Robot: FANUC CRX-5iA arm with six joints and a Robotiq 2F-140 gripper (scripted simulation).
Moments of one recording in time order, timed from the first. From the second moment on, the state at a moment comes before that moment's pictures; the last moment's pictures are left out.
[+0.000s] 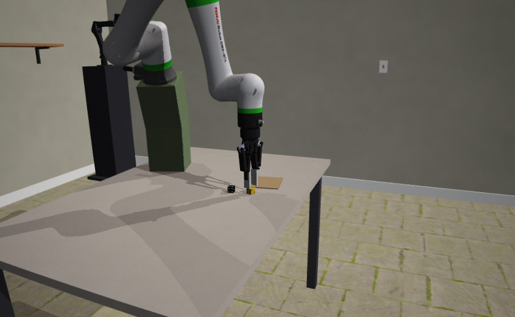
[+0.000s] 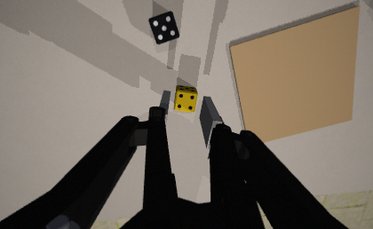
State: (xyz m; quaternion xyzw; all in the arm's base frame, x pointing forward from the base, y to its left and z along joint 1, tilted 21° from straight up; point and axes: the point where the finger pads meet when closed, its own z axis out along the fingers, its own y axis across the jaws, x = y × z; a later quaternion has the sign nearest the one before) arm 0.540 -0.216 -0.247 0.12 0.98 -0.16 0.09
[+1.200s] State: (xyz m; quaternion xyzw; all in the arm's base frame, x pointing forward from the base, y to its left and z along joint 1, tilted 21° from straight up) arm 0.543 -0.225 -0.271 0.12 0.98 -0.16 0.09
